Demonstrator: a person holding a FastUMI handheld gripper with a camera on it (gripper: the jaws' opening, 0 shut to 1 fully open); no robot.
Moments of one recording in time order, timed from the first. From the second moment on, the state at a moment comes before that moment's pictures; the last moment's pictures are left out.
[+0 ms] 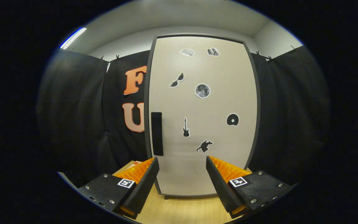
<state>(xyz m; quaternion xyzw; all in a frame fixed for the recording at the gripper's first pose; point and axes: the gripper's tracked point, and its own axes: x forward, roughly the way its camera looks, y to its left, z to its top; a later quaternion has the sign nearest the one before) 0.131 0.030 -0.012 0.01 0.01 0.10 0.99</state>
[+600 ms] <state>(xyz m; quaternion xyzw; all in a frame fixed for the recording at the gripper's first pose) 0.038 -0.035 -0.015 -0.01 0.00 0.06 1.00</state>
